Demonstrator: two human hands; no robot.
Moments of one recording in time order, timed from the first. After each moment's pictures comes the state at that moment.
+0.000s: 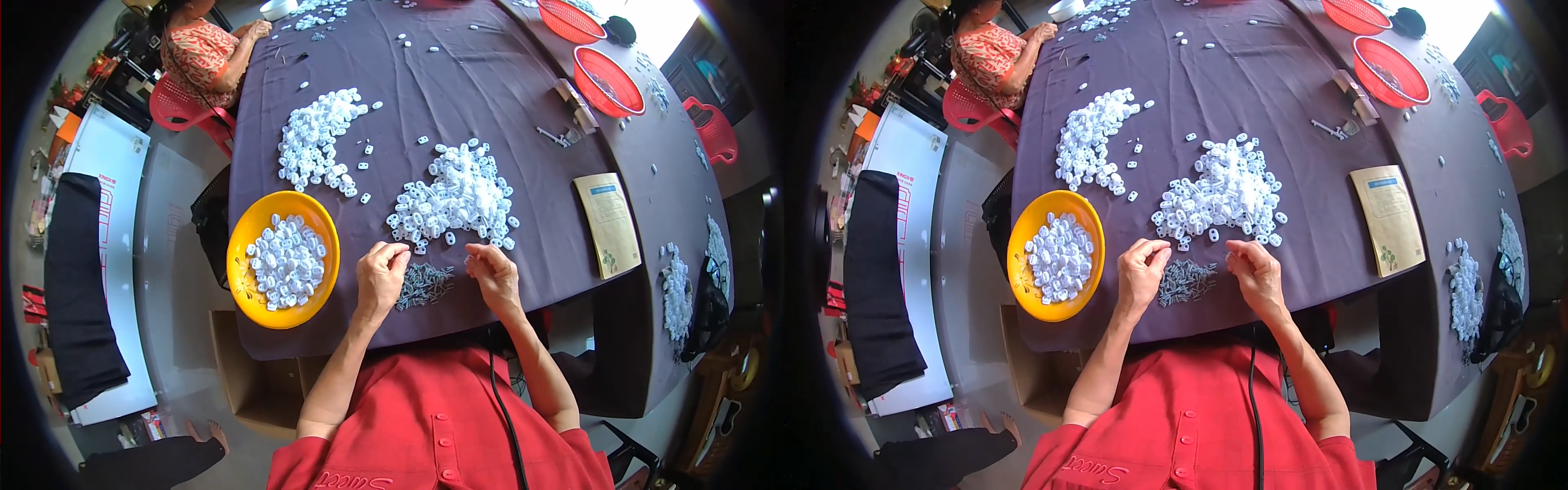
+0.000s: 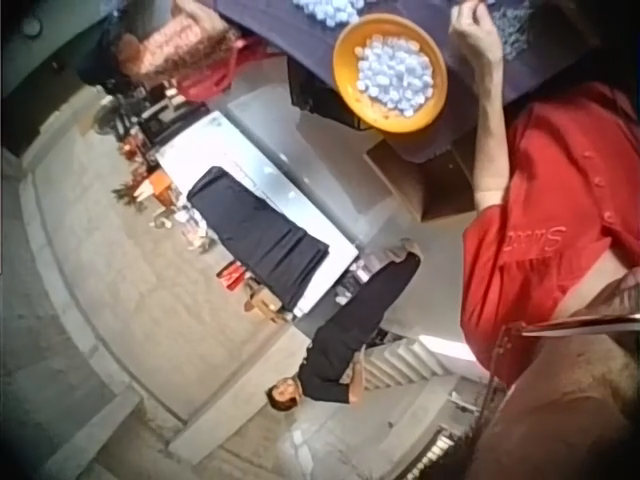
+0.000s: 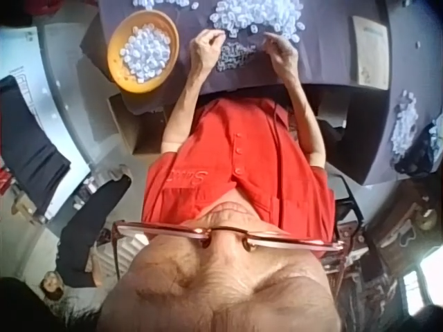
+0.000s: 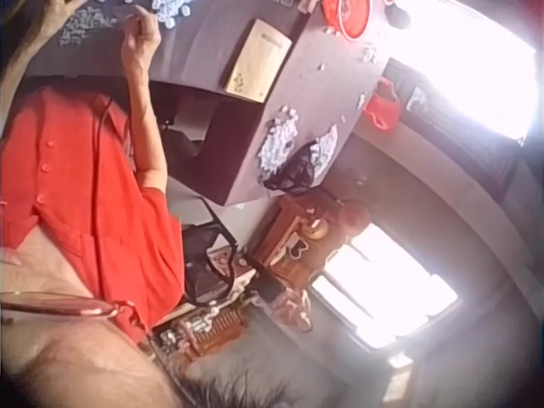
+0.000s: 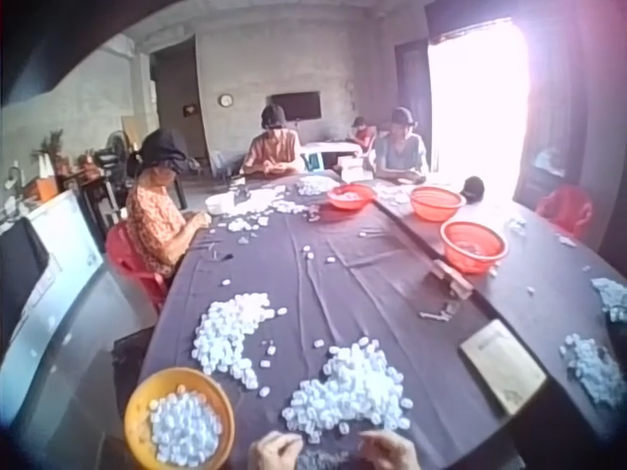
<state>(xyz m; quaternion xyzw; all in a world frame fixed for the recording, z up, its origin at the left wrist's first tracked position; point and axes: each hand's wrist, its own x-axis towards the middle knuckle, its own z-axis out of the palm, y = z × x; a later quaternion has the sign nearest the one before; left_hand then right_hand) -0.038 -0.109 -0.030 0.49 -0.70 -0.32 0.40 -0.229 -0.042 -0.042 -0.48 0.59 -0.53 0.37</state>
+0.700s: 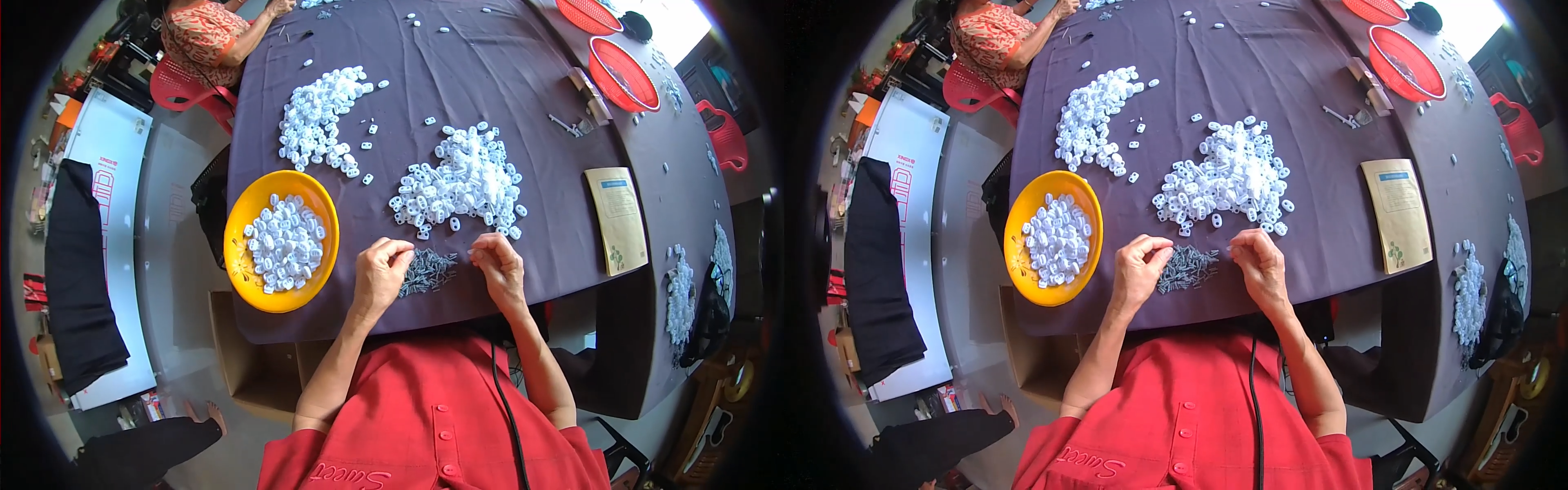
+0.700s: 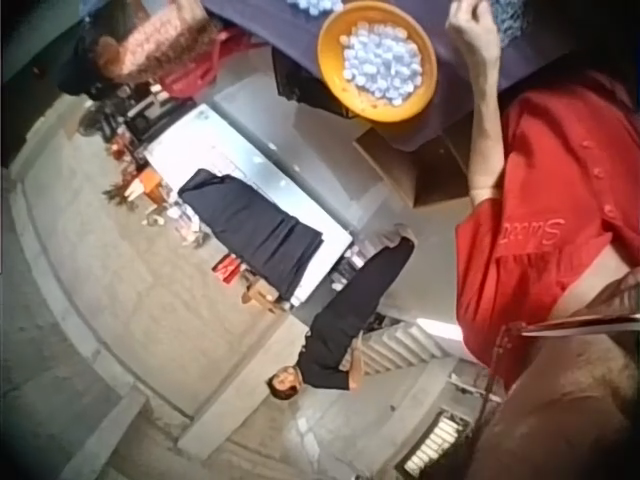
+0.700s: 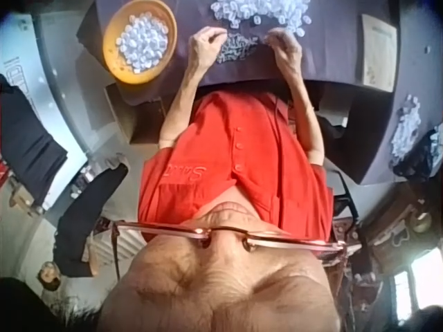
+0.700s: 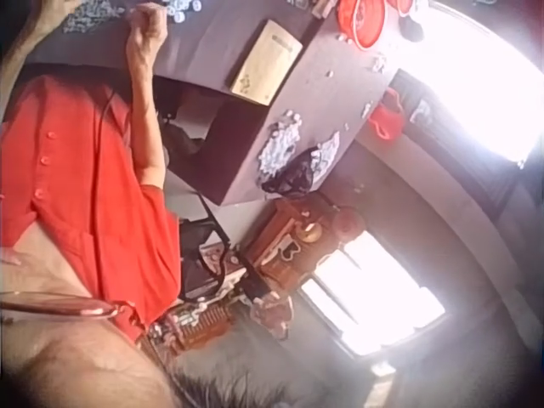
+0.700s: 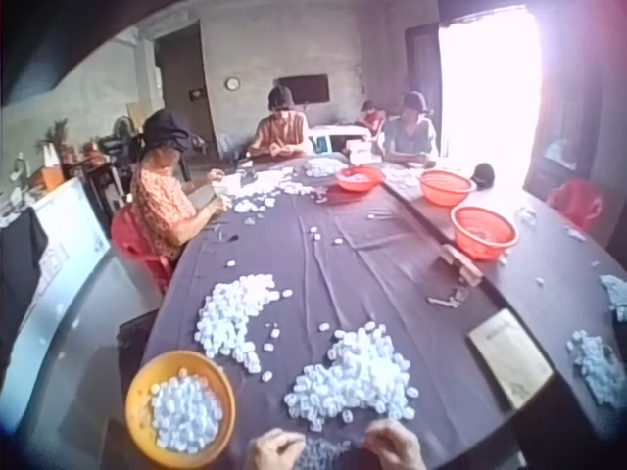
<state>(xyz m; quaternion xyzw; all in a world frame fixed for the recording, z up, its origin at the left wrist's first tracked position) -0.030 -0.095 -0.028 0.50 -0.69 -0.38 0.37 -0.233 -0.039 -0.048 -0.50 0.55 -0.54 0.39</state>
